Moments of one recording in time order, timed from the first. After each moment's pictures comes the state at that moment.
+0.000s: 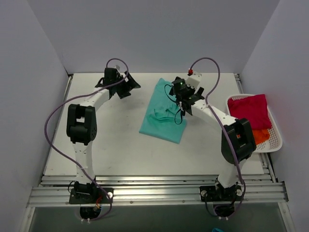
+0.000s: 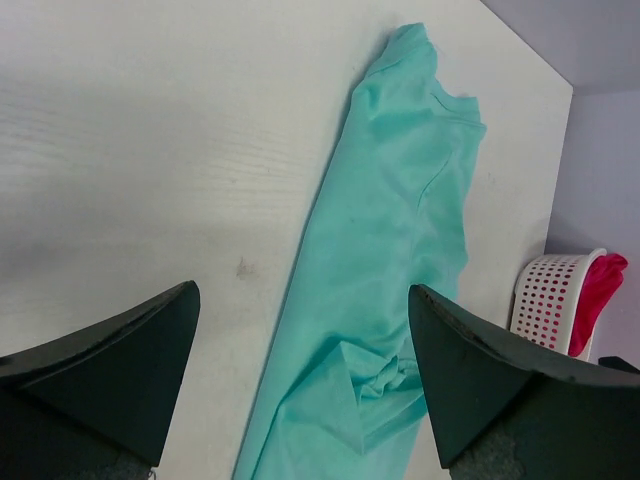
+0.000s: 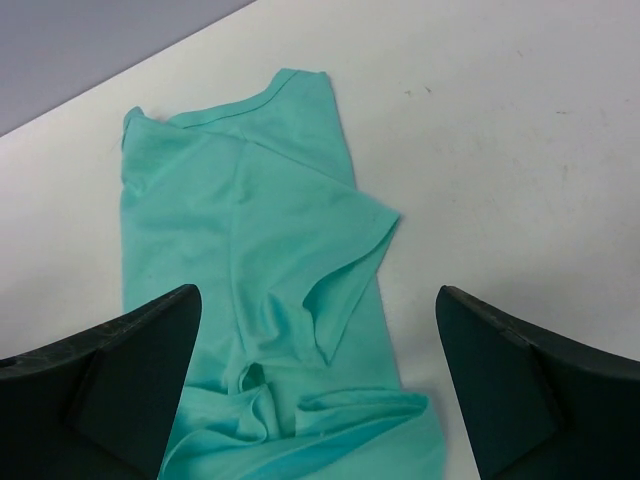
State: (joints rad) left arm -0.21 2.21 1.77 -0.20 0.36 -0.78; right arm 0.49 1.80 1.36 -0.22 0.69 0.67
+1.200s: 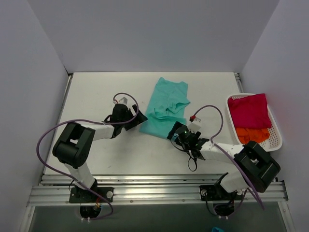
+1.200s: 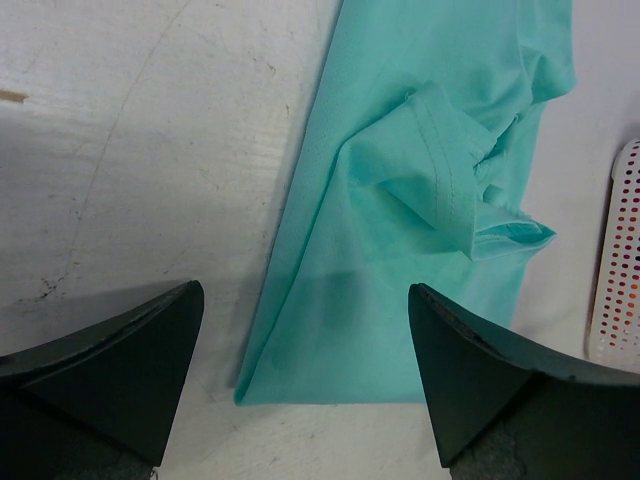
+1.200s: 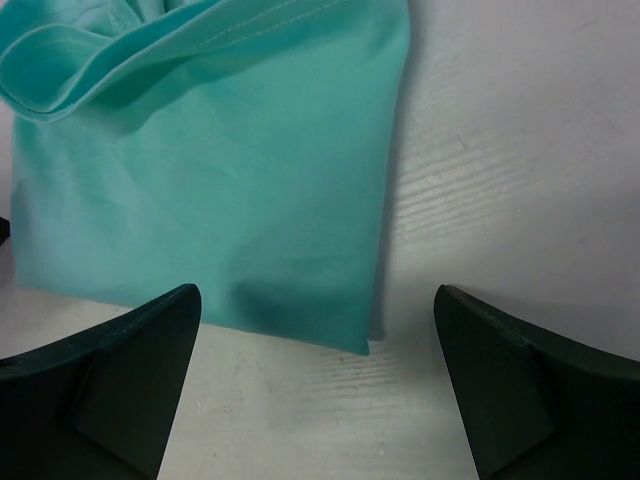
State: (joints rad) left arm -0.43 1.75 0.81 0.32 0.13 -0.84; right arm 0.73 1.38 0.47 0.12 0.47 1.00
